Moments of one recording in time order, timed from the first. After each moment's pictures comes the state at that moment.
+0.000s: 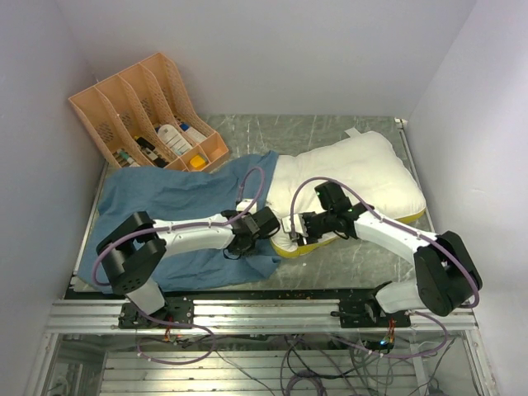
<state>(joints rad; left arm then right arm) -1.02 1.62 0.96 -0.65 -0.41 -0.94 0.53 1.38 0.72 -0.35 -0.68 -1.24</state>
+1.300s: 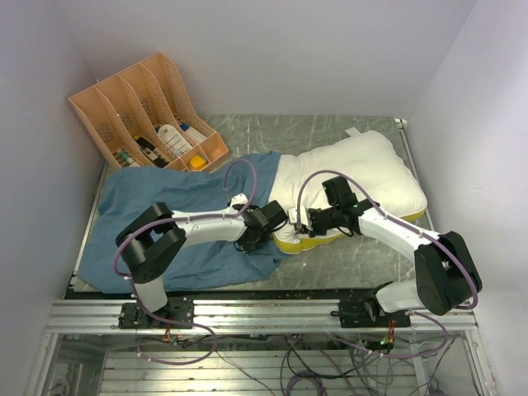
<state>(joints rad) -1.01 1.72 1.01 -0.54 -0.42 -1.43 0.49 1.38 0.73 -0.36 -0.73 -1.21</state>
